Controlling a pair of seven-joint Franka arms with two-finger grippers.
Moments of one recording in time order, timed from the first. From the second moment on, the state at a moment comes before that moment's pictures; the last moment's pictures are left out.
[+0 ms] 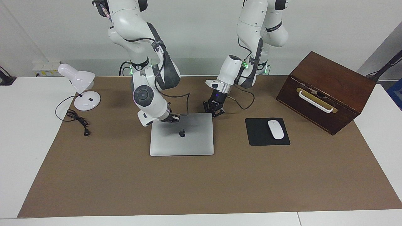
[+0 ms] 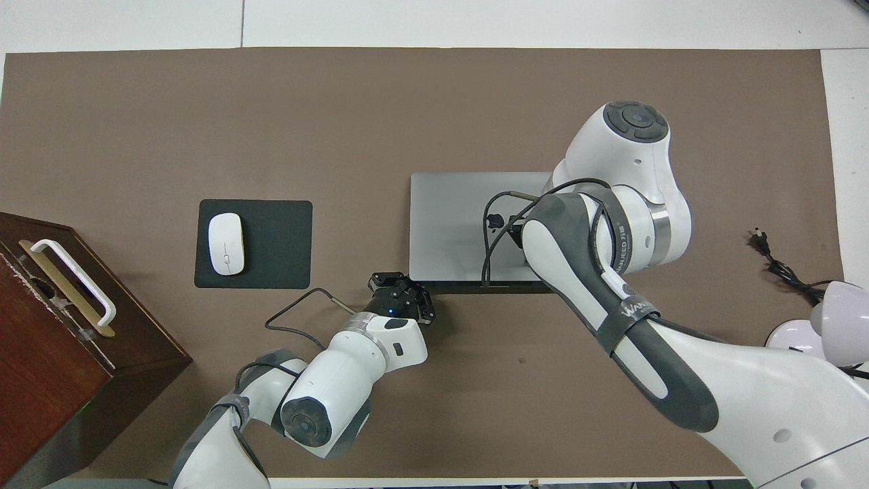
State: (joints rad) left arm -0.80 0.27 0.03 -2.51 -0.17 3.52 0.10; right arm 0.31 0.37 0.02 -1.77 0.24 1.87 0.55
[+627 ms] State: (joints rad) left arm -0.80 0.27 0.03 -2.51 -0.17 3.52 0.11; right arm 0.31 0.36 0.02 -1.79 0.24 1.91 0.55
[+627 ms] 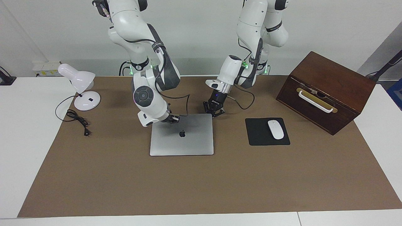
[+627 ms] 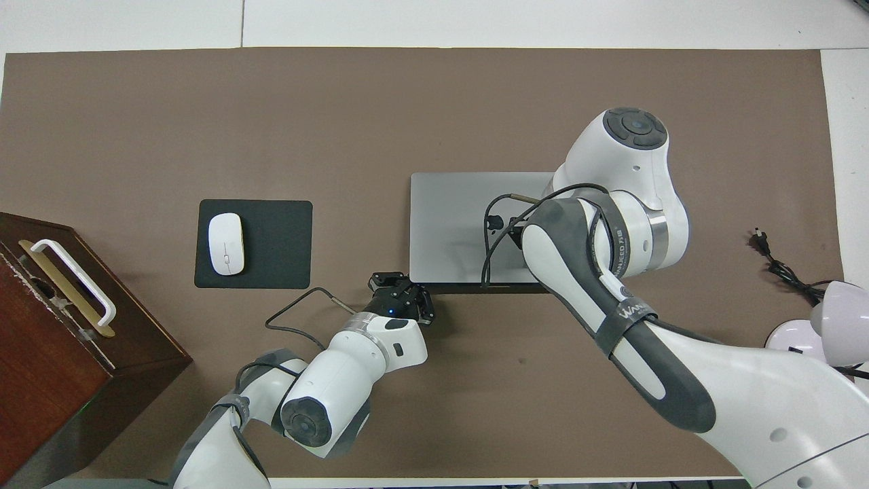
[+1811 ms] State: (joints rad) left arm -0.80 0.27 0.03 -2.51 -0.17 3.53 0.11; right arm 0.25 0.32 0.00 -1.54 0.11 1.94 0.42
